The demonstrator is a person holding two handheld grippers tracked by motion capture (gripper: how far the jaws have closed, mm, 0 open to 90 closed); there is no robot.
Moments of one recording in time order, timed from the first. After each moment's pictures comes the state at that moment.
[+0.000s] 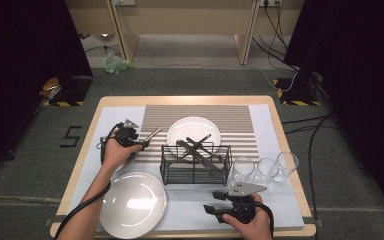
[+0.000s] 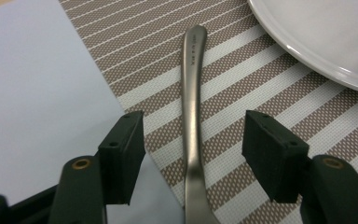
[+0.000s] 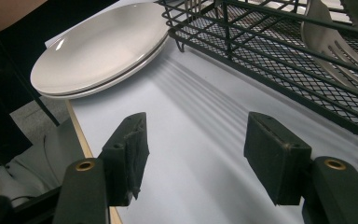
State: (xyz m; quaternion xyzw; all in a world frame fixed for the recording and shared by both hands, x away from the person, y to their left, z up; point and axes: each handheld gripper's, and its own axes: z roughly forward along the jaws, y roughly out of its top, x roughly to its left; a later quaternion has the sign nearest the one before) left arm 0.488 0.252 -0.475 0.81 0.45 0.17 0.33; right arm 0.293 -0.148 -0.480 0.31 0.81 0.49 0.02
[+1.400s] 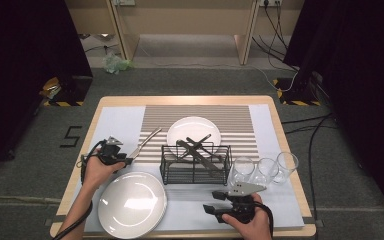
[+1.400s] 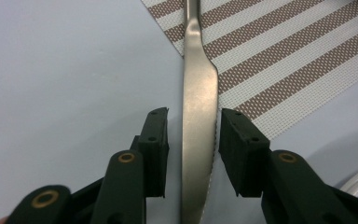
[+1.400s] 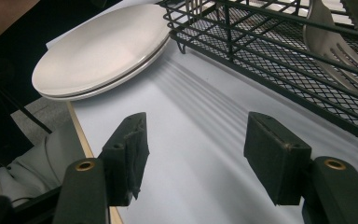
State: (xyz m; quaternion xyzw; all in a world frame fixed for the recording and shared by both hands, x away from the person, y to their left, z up) left arm 0.427 0.289 -0.481 0.82 0.47 0.14 0.29; right arm 0.292 -0.147 -0.479 0.31 0.81 0.49 0.02
